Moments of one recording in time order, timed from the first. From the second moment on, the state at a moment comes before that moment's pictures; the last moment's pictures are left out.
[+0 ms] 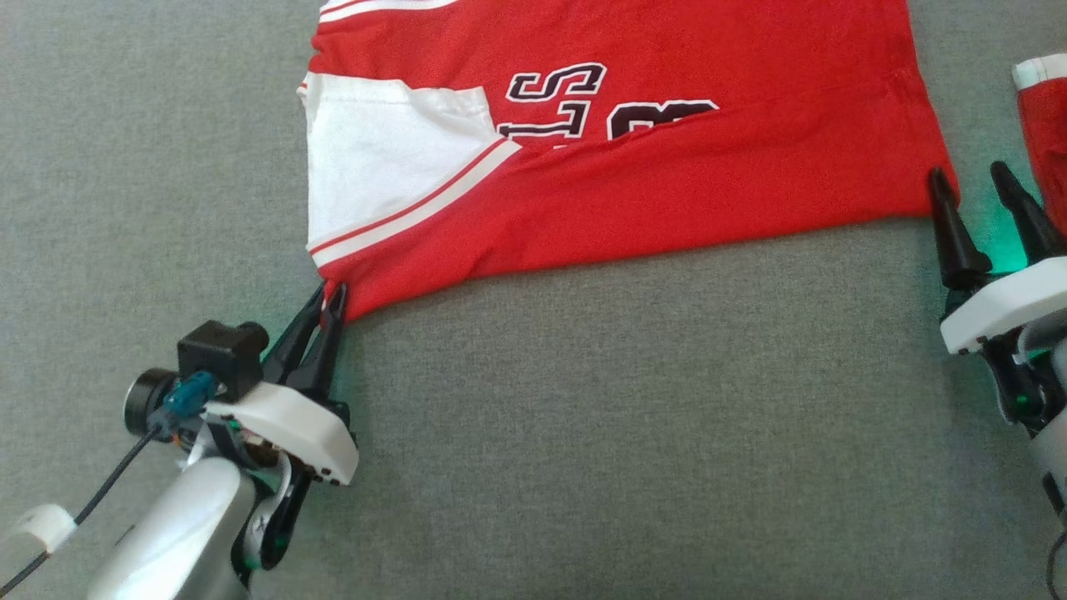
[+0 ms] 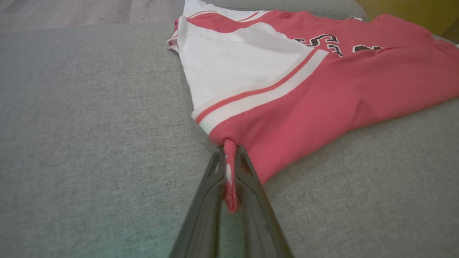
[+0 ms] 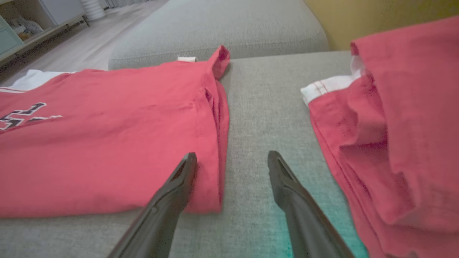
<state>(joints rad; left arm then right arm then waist) -0.33 0.44 -0.59 0.16 -0.61 0.11 0.04 -0.53 -0.49 0.39 0.66 0.66 0.13 -0.22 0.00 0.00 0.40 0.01</state>
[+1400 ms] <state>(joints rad) 0.05 0.53 -0.68 0.03 -0.65 0.17 0.00 -0.06 -0.57 0.37 0.45 0.67 0.13 -0.15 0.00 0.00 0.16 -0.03</state>
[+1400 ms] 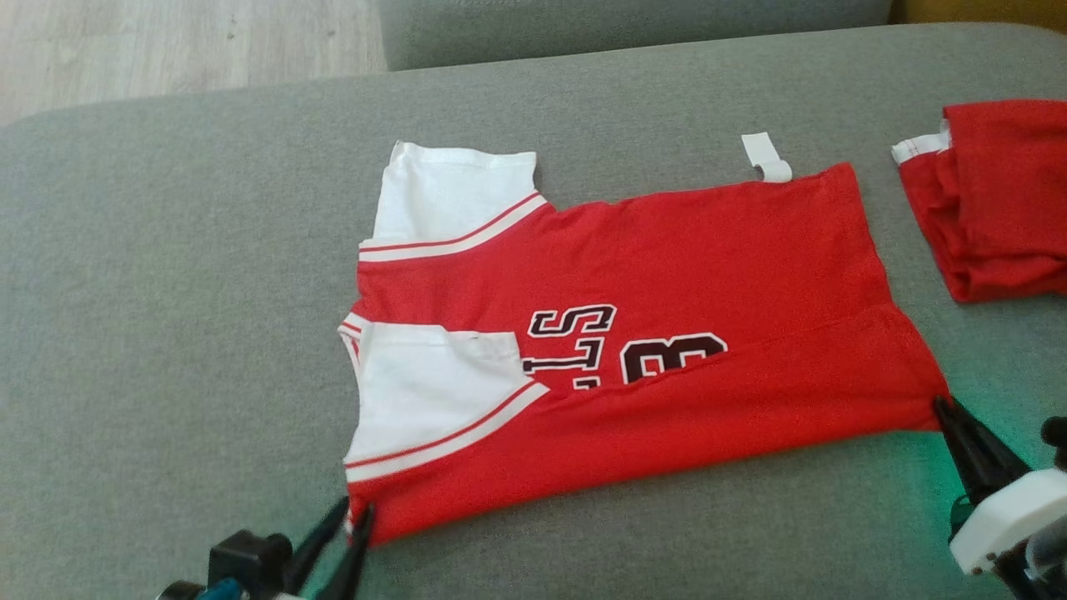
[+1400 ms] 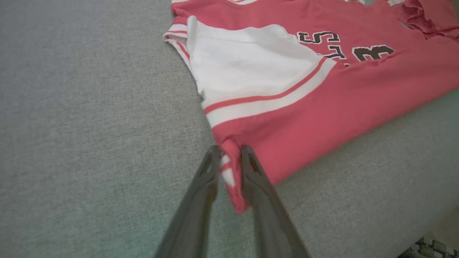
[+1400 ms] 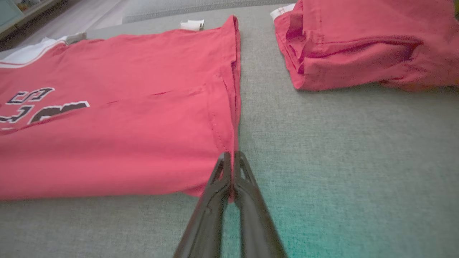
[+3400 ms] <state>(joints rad) -1.04 0.68 -0.61 0.43 -0.86 -0.11 0.86 -0.25 -0.42 0.29 0.25 0.48 0.13 -0.15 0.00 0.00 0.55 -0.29</state>
